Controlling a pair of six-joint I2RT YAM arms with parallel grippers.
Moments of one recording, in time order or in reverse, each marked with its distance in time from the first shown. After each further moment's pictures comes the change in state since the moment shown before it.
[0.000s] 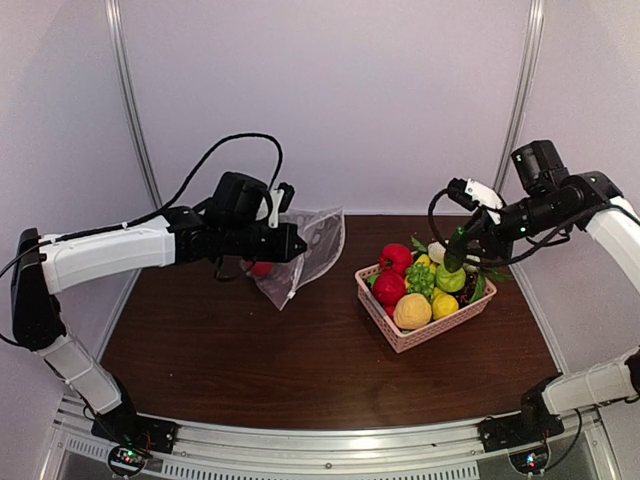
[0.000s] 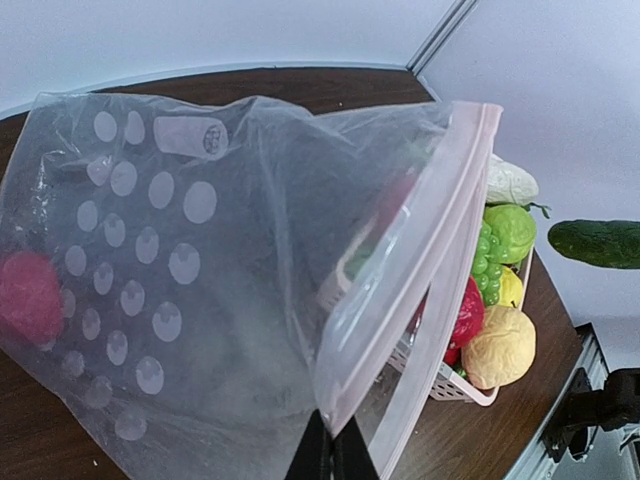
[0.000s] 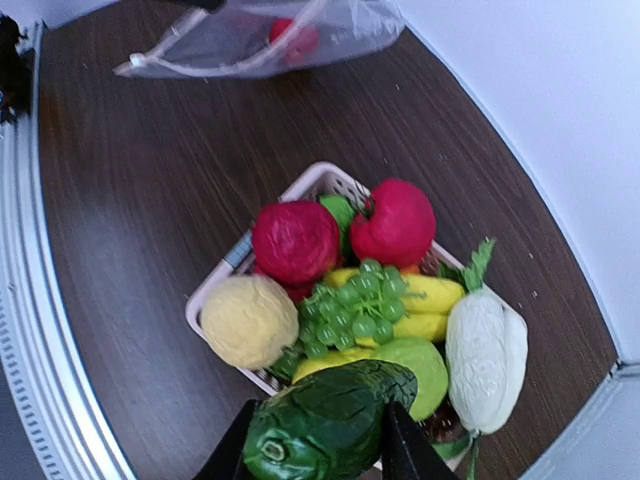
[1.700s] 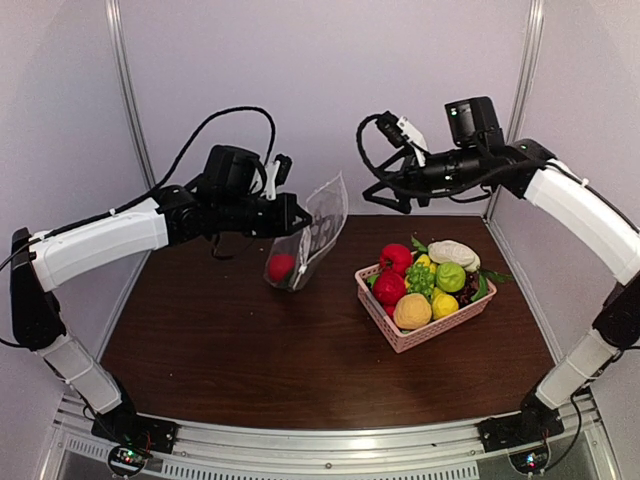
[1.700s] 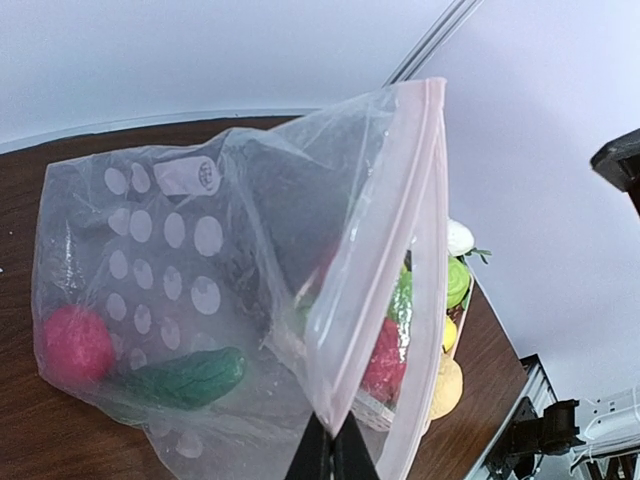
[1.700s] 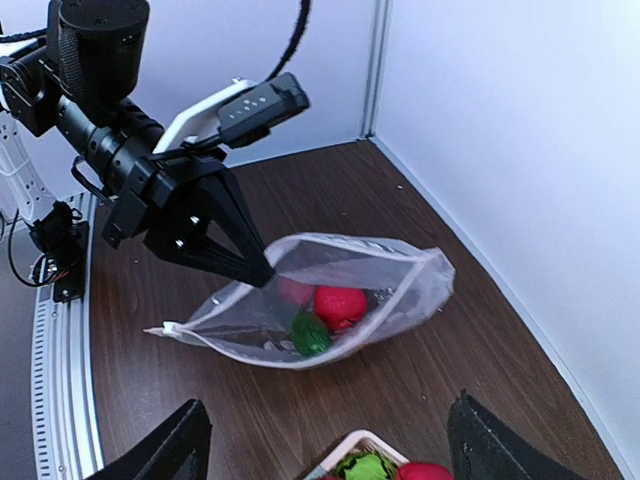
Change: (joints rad) left arm 0.015 0.005 0.143 -0.027 0.060 -0.055; right arm 0.253 0.396 0.362 0.432 -0.177 0.355
